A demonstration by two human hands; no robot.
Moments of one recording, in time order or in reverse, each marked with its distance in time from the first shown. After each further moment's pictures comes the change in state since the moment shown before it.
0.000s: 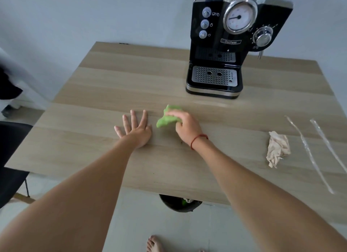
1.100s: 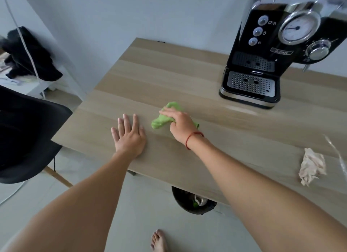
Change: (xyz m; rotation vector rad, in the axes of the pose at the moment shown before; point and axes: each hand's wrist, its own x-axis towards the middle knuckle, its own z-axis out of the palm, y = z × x) left_hand -0.020 -0.106 0.004 -0.096 0.309 -0.144; right_hand 0.014 -0.074 0.068 -0.054 -0.241 -0.090
